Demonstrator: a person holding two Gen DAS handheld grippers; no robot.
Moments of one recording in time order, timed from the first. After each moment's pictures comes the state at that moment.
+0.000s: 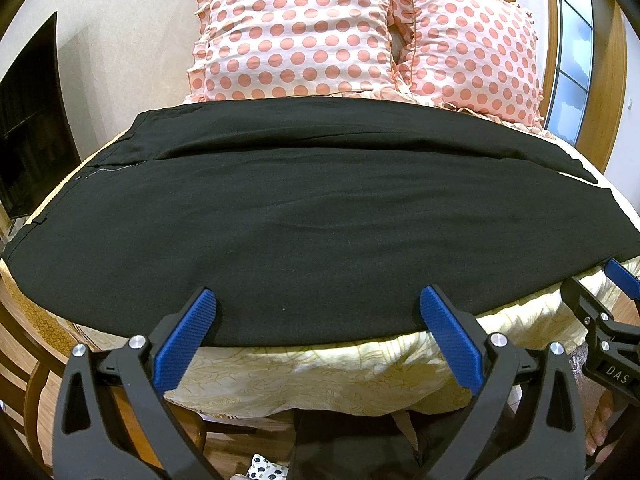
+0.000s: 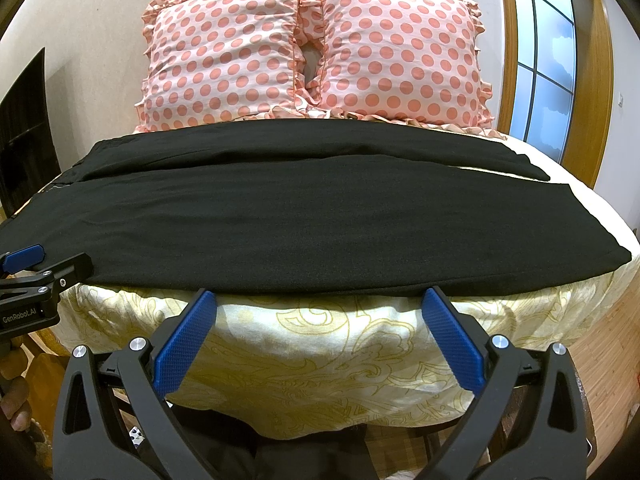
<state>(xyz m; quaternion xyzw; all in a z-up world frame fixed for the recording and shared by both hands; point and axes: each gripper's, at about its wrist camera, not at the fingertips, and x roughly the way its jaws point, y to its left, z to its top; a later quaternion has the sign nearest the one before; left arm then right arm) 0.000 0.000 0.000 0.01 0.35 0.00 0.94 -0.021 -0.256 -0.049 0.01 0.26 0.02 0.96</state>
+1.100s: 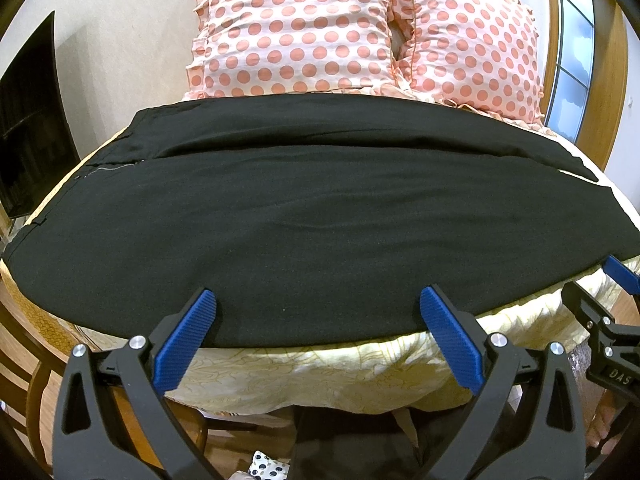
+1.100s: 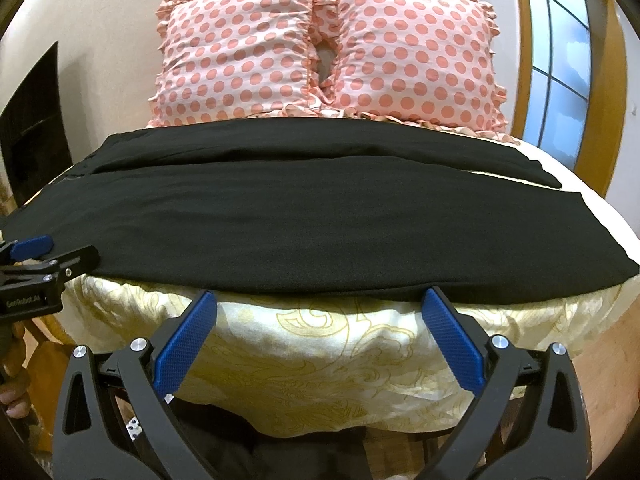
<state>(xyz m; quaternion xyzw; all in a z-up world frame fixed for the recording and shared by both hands) 0.001 0.002 0.002 0.01 0.35 0.00 0.94 -0.018 -0.262 -0.047 -0.01 0.27 0.06 0.96</state>
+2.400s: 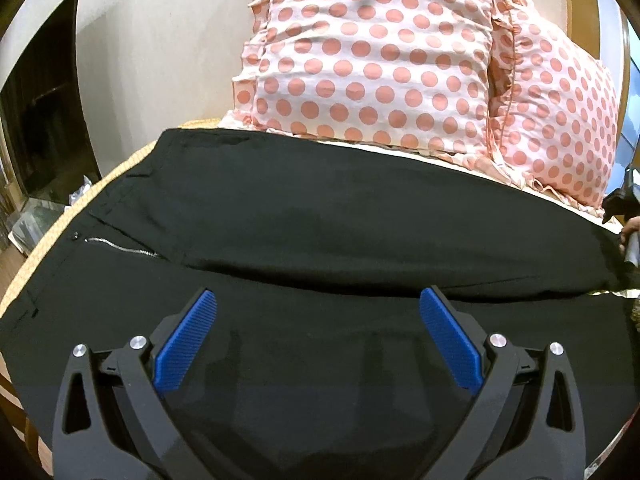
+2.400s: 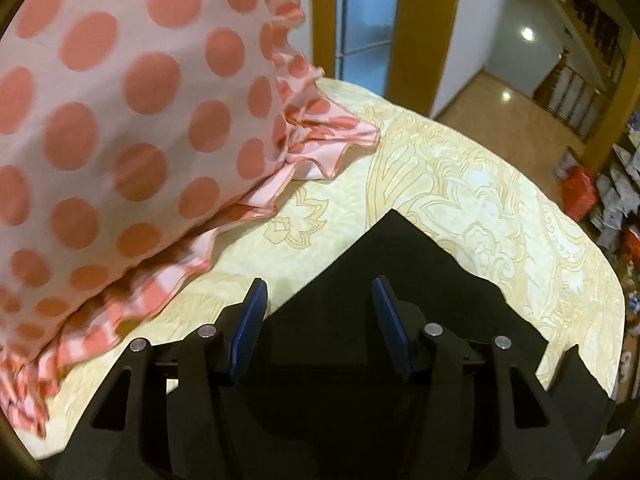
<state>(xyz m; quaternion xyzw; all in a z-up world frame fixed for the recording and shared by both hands) 0.139 0.084 0.037 -0.05 0.34 0.06 0.94 0.388 -0.515 0.002 0.20 0.42 -0.35 0.81</state>
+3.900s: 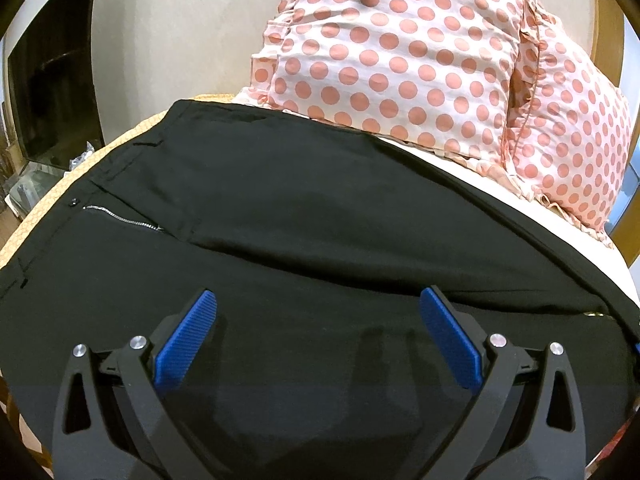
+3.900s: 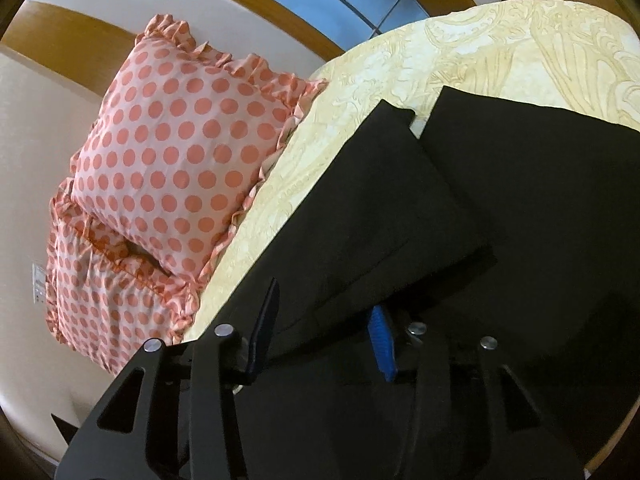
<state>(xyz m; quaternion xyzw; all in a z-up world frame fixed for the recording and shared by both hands) 0.144 0.102 0.031 -0.10 0.36 0.07 0.93 0.120 -0.521 -0.047 0.50 0.23 -0.09 0.83</state>
